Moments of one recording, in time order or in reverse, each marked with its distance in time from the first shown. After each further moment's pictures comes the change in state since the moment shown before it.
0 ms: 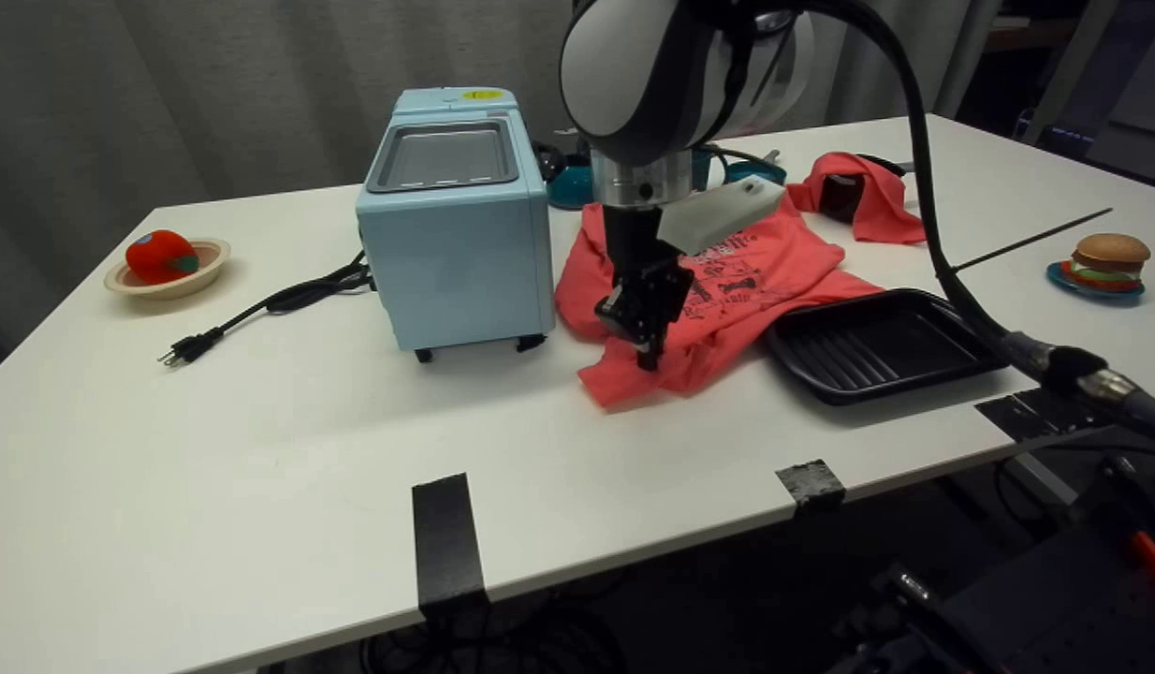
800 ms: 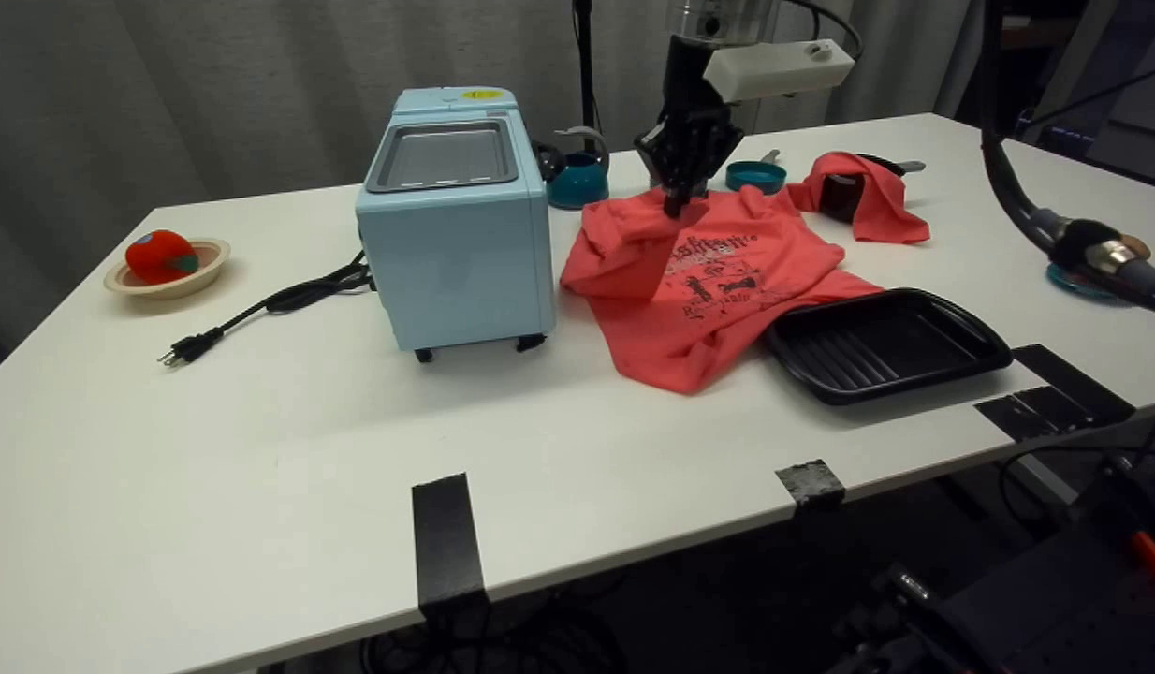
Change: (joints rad) arm -0.078 -0.176 -0.115 0.017 0.060 0.122 0.053
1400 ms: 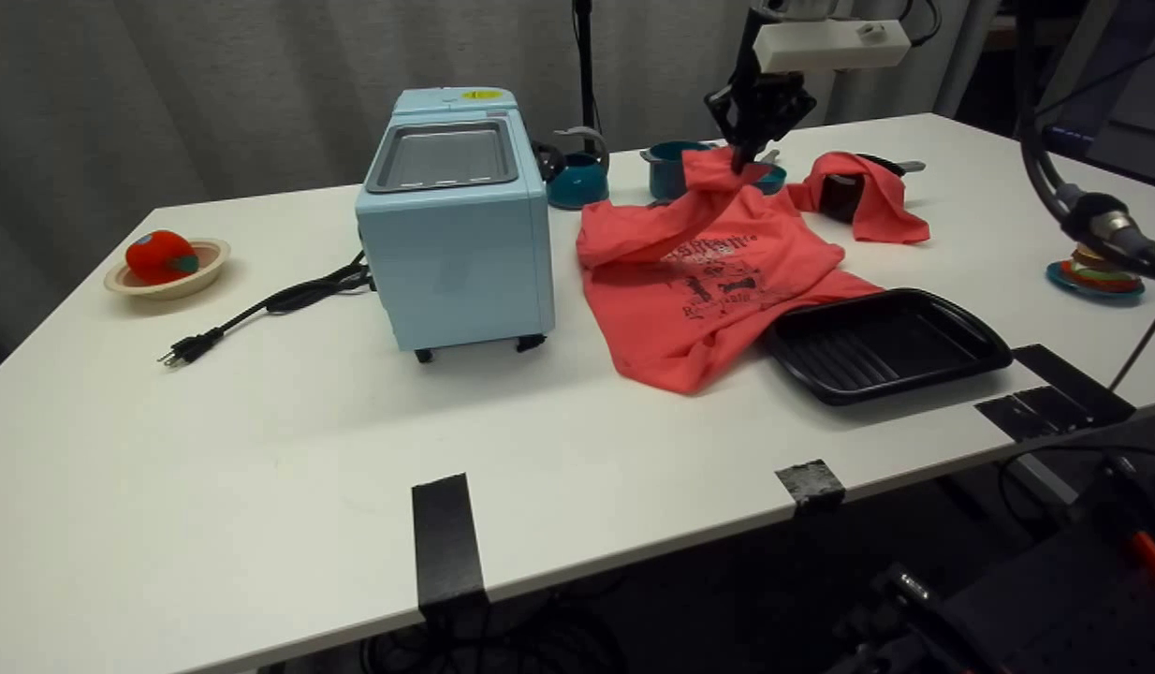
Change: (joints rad) arm -0.047 0.044 -0.143 0.075 -0.034 0.052 0.206
